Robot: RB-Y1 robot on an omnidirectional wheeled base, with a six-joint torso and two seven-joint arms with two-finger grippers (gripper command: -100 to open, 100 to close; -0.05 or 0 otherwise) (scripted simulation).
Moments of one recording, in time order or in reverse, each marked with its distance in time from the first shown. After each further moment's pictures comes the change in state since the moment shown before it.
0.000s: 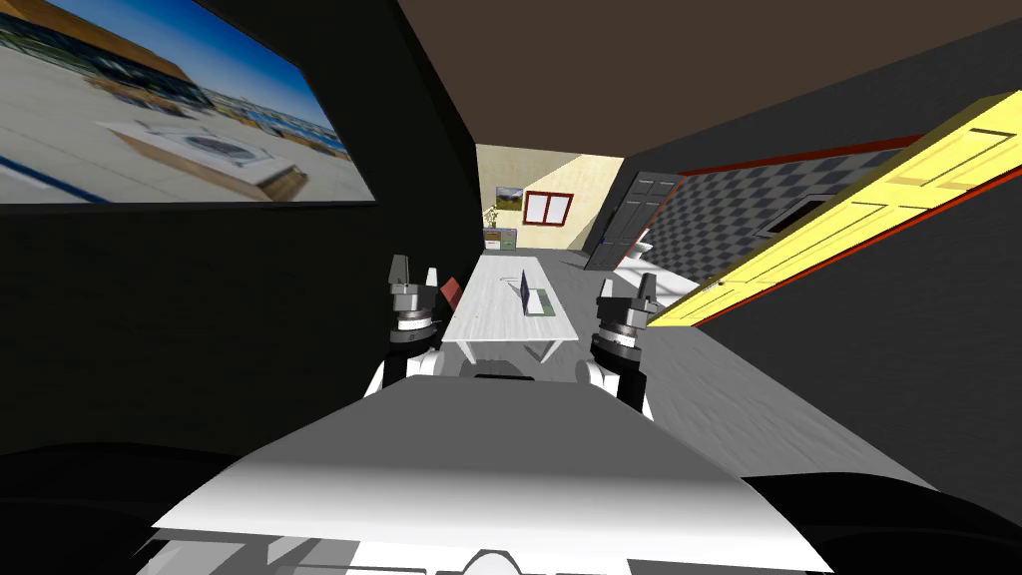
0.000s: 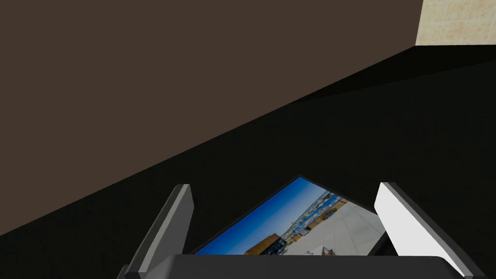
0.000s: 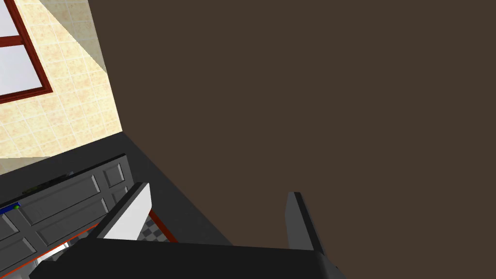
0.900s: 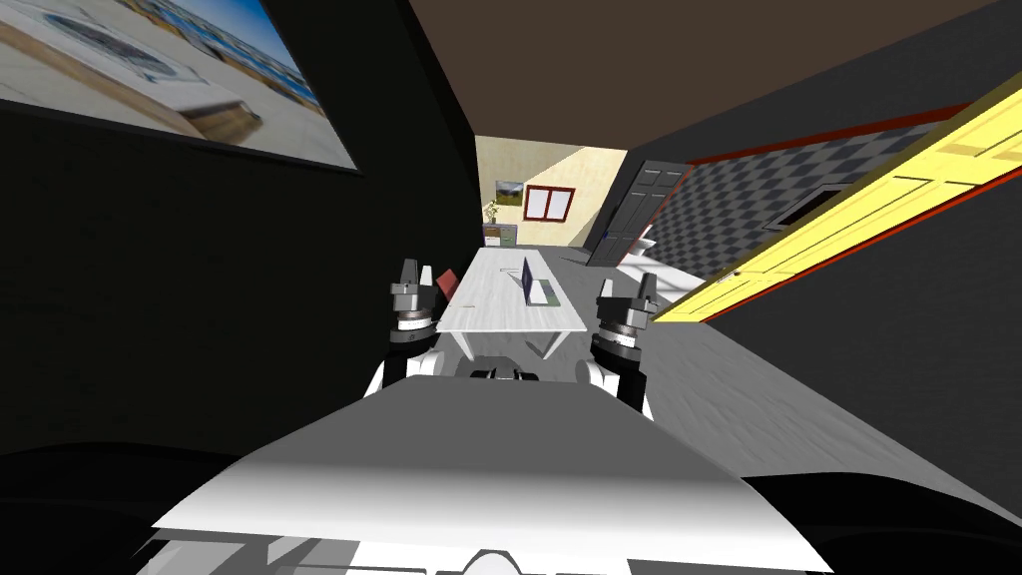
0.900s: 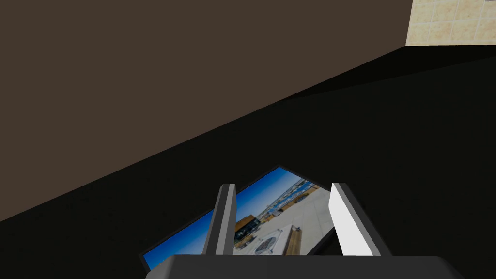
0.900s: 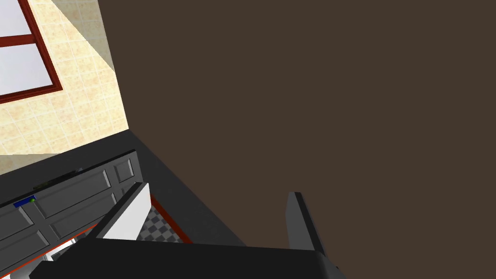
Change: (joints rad) left arm 0.000 0.000 0.000 0.000 0.000 0.000 0.000; right arm 0.000 0.000 0.000 0.000 0.000 0.000 0.000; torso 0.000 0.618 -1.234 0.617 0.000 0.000
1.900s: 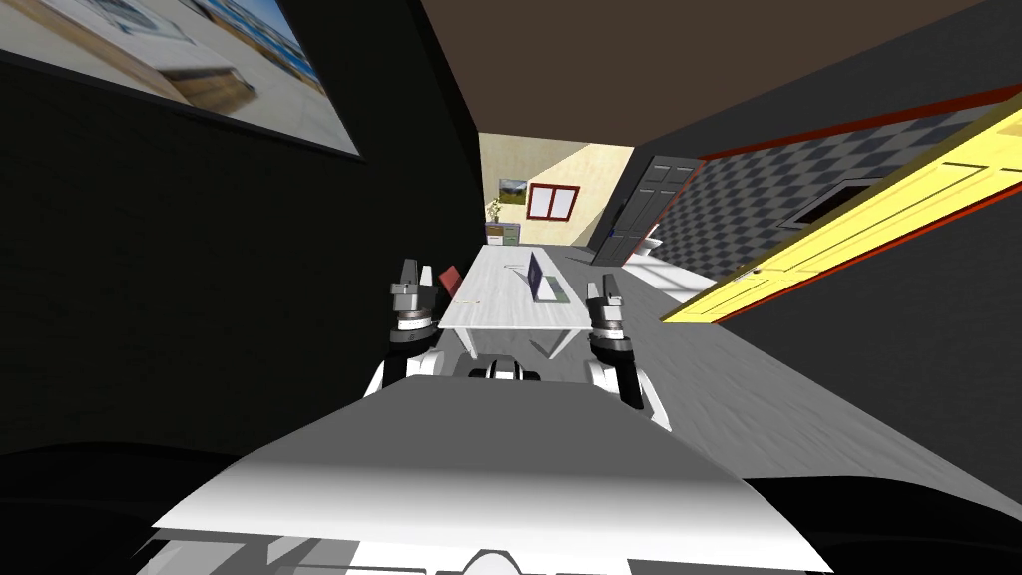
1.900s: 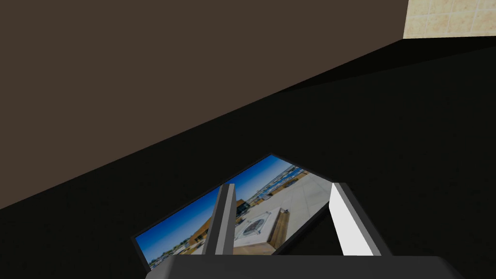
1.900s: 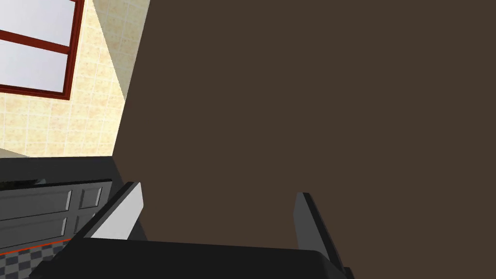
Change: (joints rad) left arm 0.000 0.000 0.000 0.000 0.000 0.000 0.000; right arm -0.057 -0.224 -0.026 0.112 0.133 0.030 0.130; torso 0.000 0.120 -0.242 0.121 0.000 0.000
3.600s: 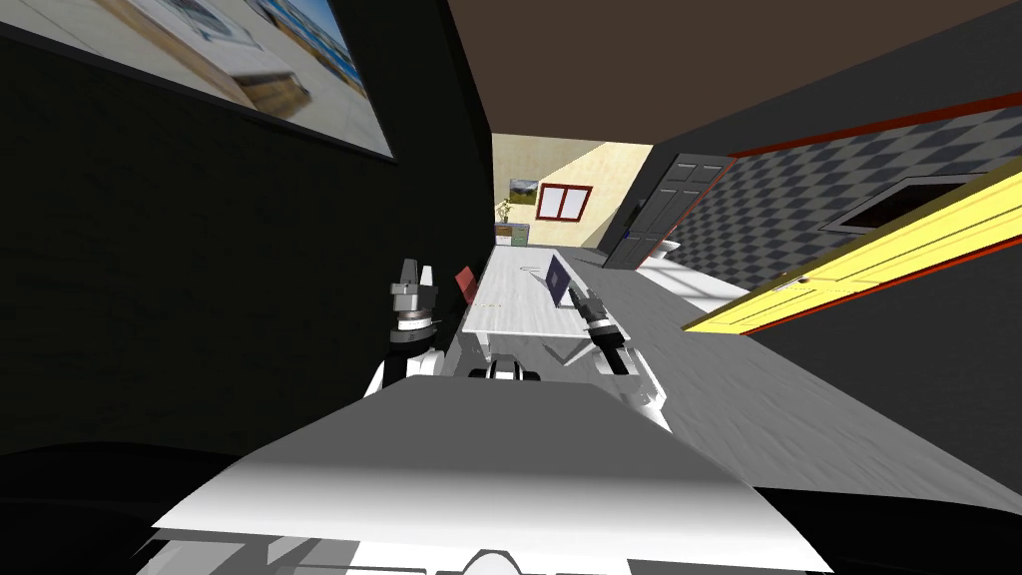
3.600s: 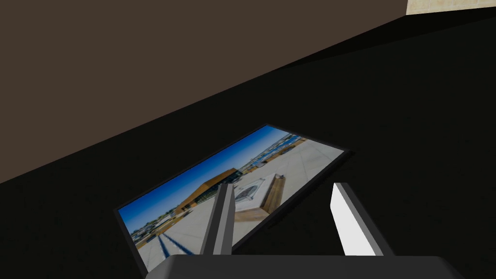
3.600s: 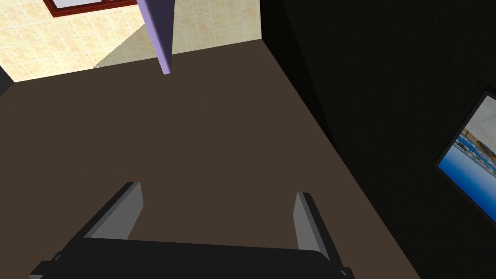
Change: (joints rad) left arm 0.000 0.000 0.000 0.000 0.000 0.000 0.000; right arm -0.182 -0.181 -0.090 0.333 0.442 0.110 0.434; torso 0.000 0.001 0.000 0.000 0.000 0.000
